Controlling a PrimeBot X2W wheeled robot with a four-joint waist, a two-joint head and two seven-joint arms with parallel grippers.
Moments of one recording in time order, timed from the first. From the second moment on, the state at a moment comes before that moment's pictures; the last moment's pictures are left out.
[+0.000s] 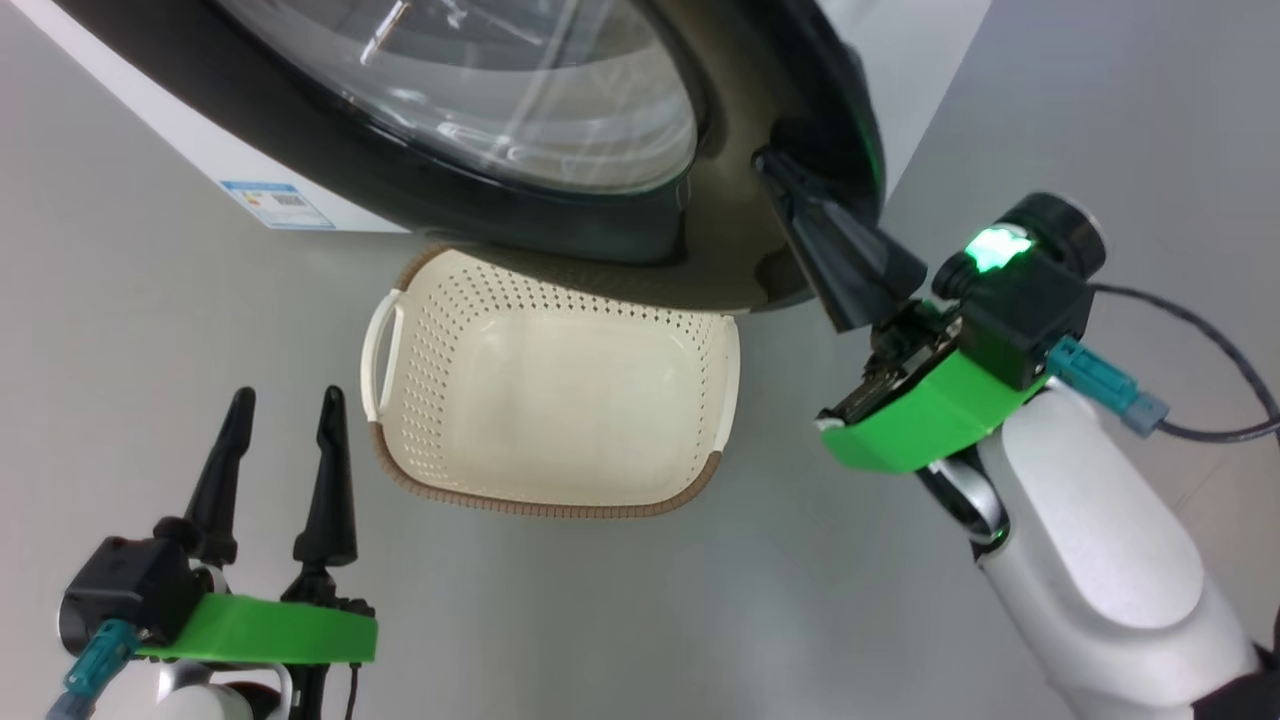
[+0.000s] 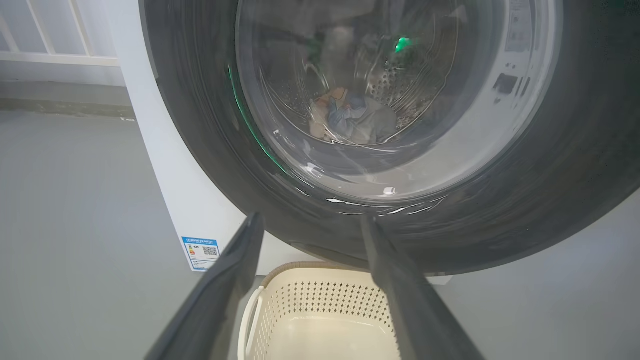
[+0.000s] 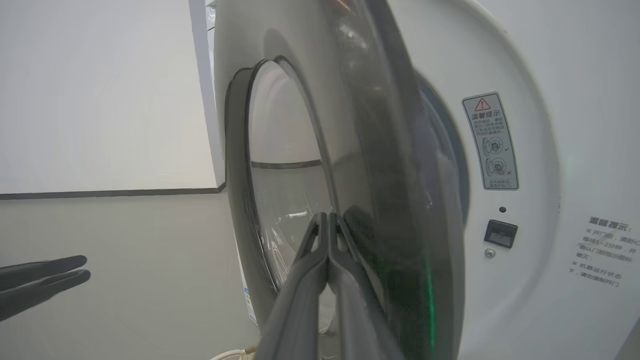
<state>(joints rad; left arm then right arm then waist) -0.15 0.09 -0.06 0.02 -0.31 -0.13 -0.26 -0.64 -0.19 0.40 0.13 0.24 0.13 -0.26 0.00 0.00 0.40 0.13</state>
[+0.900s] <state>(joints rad) -0.20 0.09 -0.07 0.01 -0.32 -0.13 -0.26 -0.86 -0.27 0.32 0.25 0.23 0.13 -0.26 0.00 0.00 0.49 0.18</state>
